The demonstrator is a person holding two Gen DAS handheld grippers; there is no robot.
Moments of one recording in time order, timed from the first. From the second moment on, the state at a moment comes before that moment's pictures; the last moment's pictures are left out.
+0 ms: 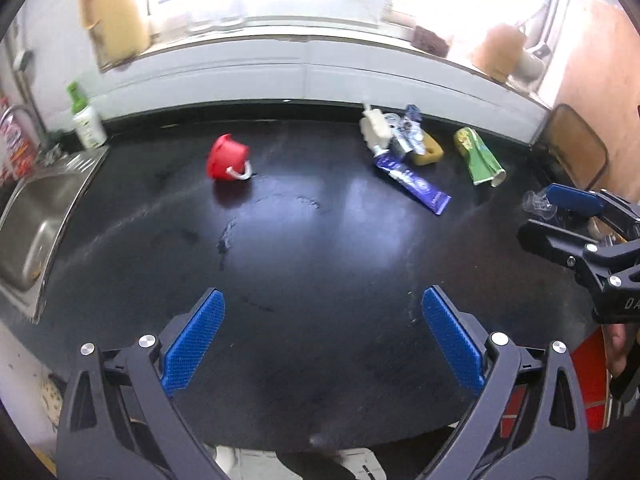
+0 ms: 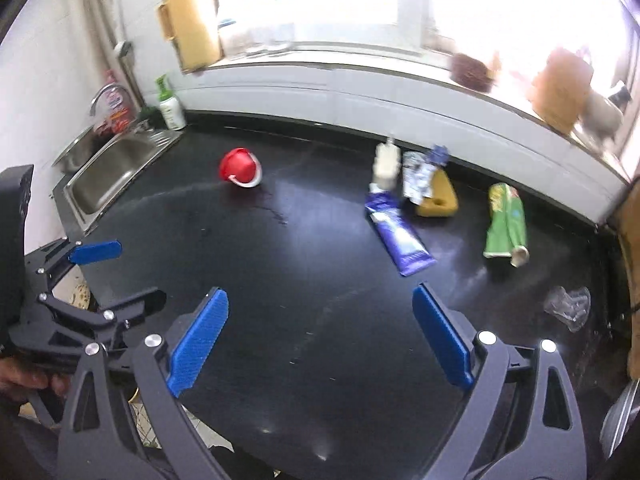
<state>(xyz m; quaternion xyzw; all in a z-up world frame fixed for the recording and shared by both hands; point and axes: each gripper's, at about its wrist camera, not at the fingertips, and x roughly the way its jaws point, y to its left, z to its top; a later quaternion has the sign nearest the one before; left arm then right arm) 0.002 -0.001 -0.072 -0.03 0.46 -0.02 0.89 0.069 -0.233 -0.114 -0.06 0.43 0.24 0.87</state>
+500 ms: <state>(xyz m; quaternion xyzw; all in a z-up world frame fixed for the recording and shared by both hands) 0.038 0.009 -0.084 -0.01 0.46 0.00 0.89 0.112 -0.237 -0.126 -0.03 0.44 0.24 0.87</state>
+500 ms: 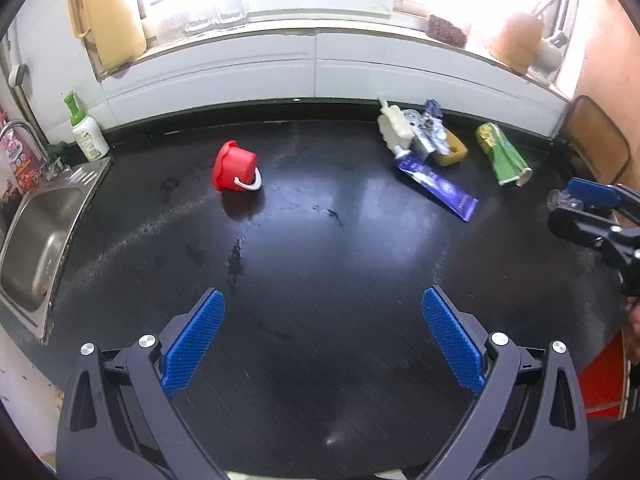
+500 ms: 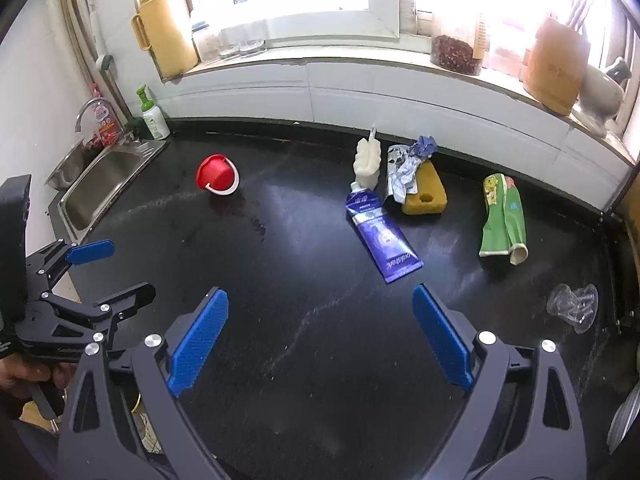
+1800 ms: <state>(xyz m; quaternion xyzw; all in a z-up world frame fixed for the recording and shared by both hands) 0.243 0.091 -0.176 0.01 0.49 0.00 0.87 0.359 -0.213 -0.213 0.00 0.52 0.12 0.85</state>
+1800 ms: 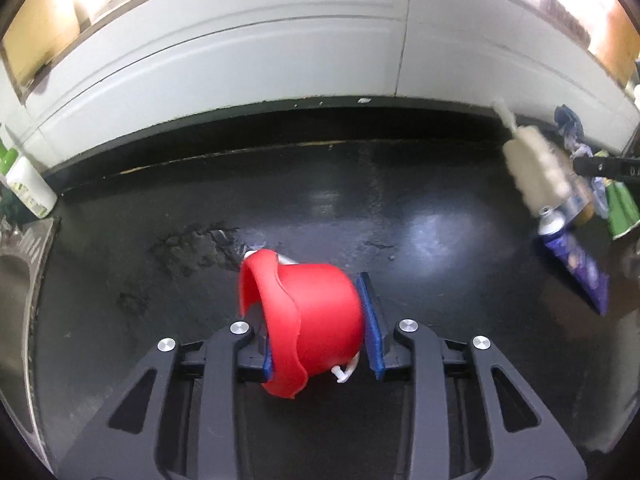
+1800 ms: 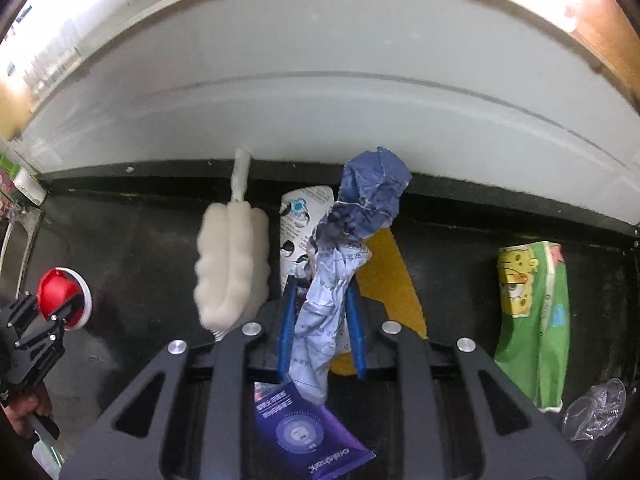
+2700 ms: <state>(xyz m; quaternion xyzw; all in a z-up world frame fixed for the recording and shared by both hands) 0.074 0.030 -0.098 -0.01 0.46 0.02 0.89 0.184 -0.223 -0.141 -0.03 0.47 0.21 0.86</state>
